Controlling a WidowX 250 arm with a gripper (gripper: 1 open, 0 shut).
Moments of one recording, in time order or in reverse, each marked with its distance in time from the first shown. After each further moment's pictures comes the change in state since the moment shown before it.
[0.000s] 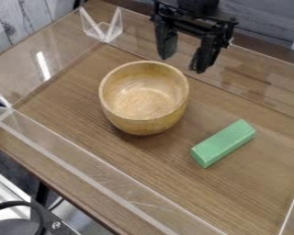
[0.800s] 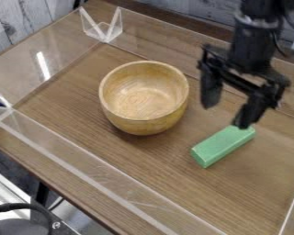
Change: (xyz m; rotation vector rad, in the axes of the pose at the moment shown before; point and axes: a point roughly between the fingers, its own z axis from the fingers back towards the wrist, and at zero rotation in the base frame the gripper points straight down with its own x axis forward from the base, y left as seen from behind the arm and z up) arm -0.020 -0.081 -0.040 -0.018 0.136 -0.208
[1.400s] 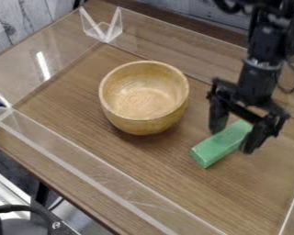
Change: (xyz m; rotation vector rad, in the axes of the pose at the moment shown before) arm 0.019 0.000 -0.050 0.003 0.081 0.024
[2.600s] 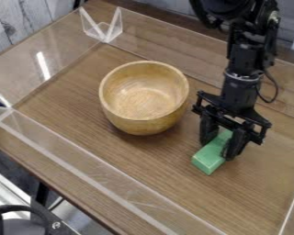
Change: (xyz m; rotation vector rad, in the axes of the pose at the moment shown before) arm 0.010 0.008 -0.022 -0.072 -0.061 -0.002
